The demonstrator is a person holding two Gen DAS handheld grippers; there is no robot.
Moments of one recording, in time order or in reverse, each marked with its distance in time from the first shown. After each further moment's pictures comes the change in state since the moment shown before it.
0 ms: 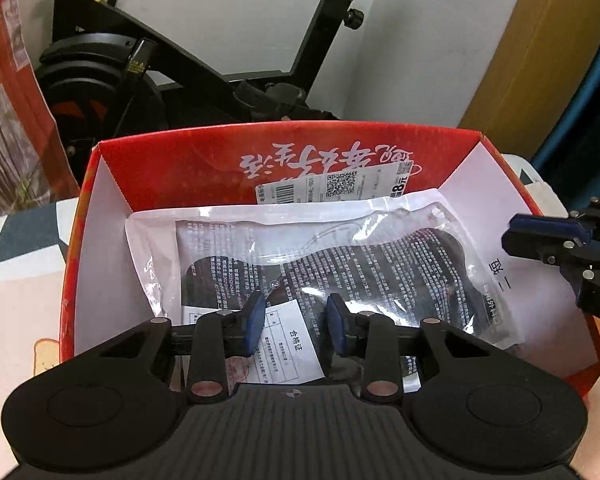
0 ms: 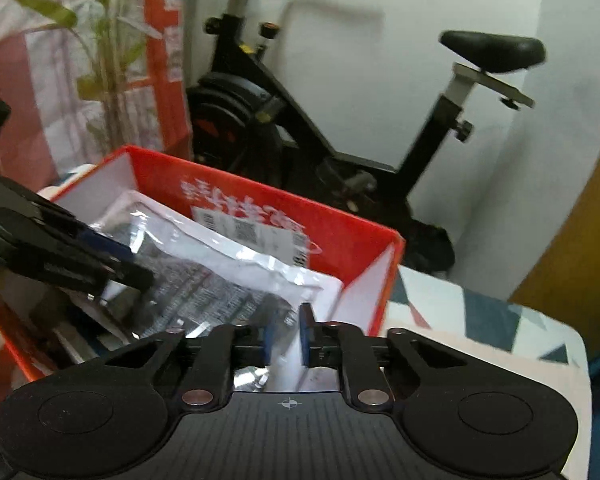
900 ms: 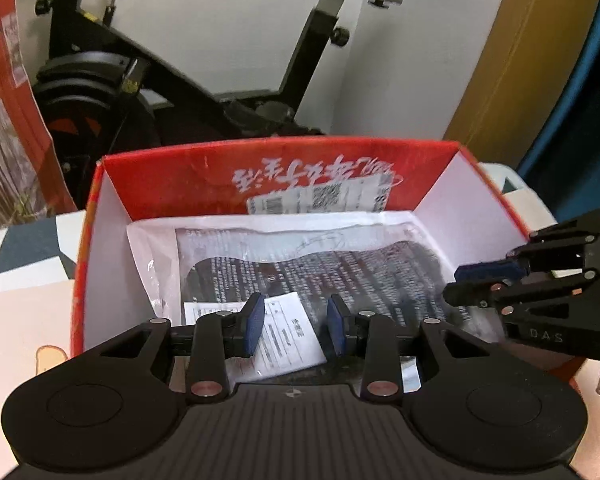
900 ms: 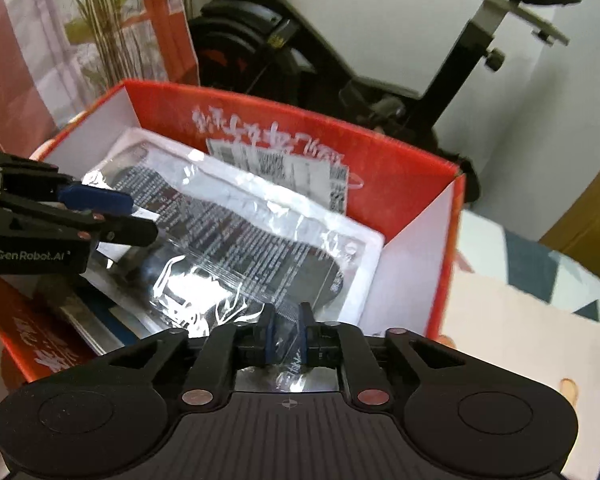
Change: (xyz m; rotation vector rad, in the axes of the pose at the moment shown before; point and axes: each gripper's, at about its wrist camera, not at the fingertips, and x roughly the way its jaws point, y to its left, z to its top) left arm -0.025 -0.007 -0.010 0.031 -0.075 -0.027; right arm 0.038 0.018 0.006 0.045 0.225 0.014
